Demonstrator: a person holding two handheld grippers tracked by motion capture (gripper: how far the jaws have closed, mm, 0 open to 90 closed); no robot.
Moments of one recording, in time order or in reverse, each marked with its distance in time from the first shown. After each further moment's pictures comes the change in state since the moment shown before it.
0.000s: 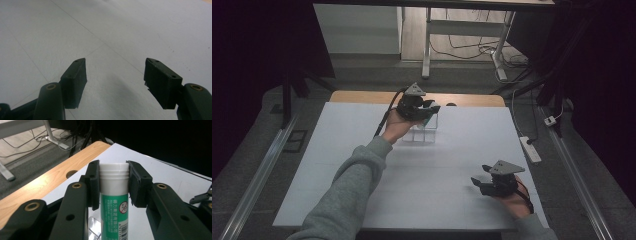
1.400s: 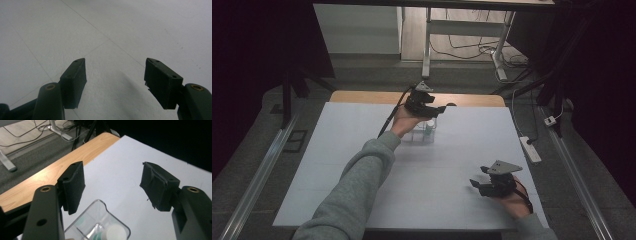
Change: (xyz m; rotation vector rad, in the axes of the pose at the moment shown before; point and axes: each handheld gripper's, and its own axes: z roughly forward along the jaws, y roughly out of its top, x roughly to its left) left arm 0.017 0.002 0.038 0.071 0.019 -0.018; right arm 0.000 -0.001 0.005 0.035 0.037 0.000
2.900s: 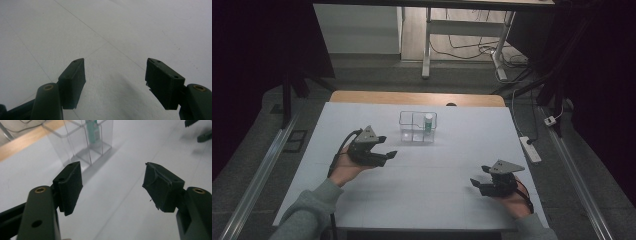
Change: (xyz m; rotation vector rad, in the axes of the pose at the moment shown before) left arm -0.029 -0.151 -0.151 0.070 0.052 0.046; right arm -0.001 0.000 -0.003 -0.021 -0.004 0.022
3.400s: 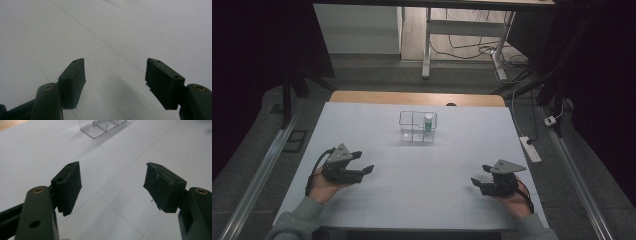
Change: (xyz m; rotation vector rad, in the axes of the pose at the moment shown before) left arm 0.002 -0.068 -0.037 0.006 0.060 -0.102; right arm -0.001 0.000 -0.002 -0.023 -0.003 0.009
